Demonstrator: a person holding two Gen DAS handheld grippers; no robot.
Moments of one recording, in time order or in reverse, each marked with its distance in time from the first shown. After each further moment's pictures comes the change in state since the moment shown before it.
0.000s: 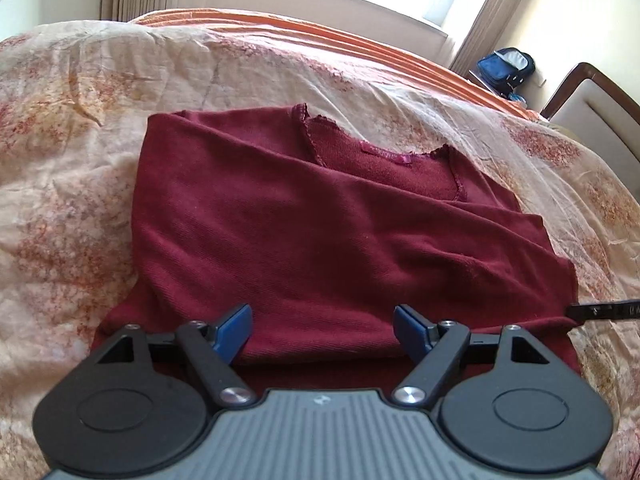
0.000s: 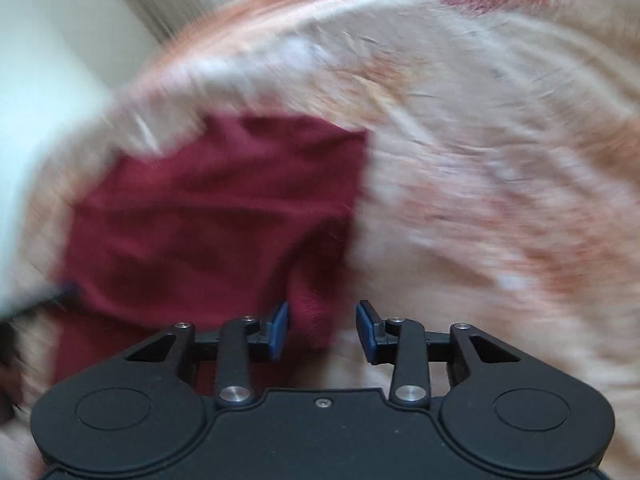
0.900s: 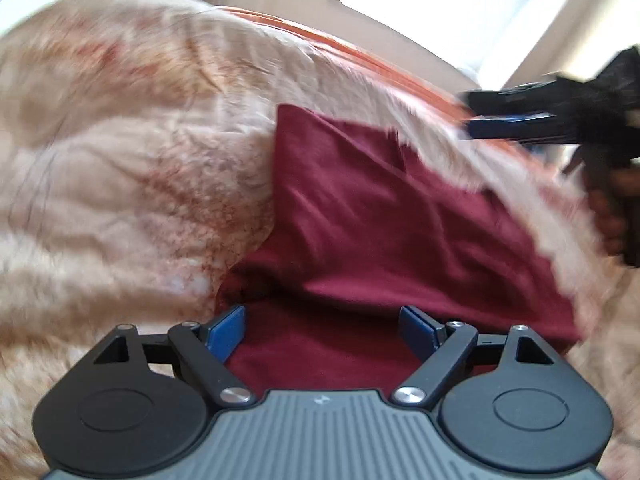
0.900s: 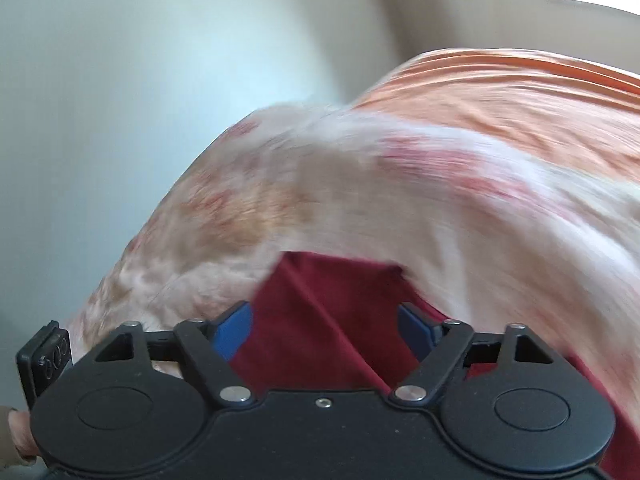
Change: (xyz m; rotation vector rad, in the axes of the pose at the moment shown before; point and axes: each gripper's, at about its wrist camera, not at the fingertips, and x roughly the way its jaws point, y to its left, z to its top) left arm -0.052 0.084 -0.039 -0.226 -0.103 -0.047; right arm 0.061 0.257 0.153 -0.521 -0.038 0.532
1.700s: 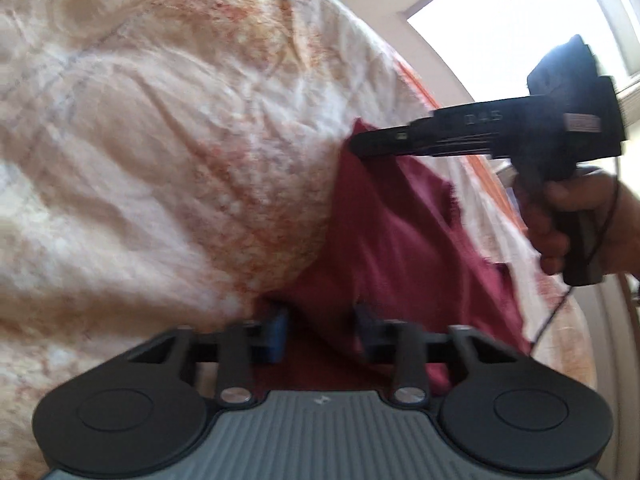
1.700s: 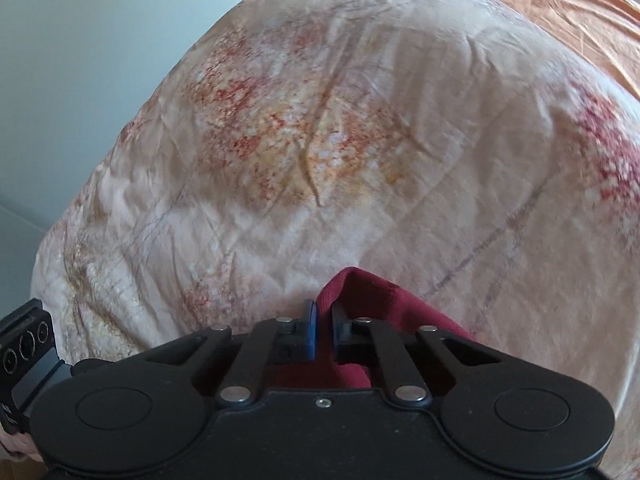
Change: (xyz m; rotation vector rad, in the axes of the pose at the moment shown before) left arm 0.027 0.053 0.014 -0.308 0.026 -0.052; right arm 0.168 0.032 0.060 -0.142 0.415 0.068
